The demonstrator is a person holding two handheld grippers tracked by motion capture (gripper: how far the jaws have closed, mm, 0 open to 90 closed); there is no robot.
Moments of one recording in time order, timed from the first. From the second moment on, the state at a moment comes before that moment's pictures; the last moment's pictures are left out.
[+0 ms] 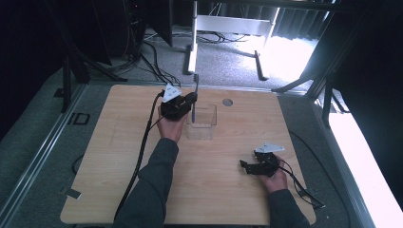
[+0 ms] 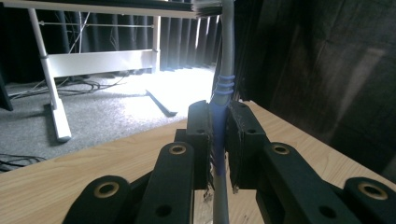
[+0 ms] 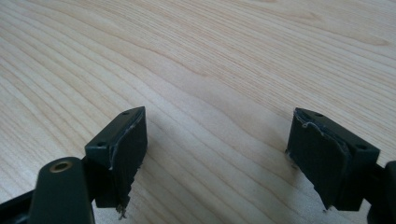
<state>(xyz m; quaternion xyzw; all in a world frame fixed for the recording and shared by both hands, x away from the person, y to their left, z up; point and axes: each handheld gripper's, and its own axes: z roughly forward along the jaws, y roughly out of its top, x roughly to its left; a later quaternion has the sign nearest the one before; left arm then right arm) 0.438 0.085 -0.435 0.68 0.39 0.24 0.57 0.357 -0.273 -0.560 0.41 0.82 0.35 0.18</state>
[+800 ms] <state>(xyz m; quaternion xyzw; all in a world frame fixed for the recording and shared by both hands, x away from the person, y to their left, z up) 0.440 0.067 -0.457 0.76 0.35 0.24 0.49 0.357 -0.273 -0.560 0.41 0.82 0.35 0.18</state>
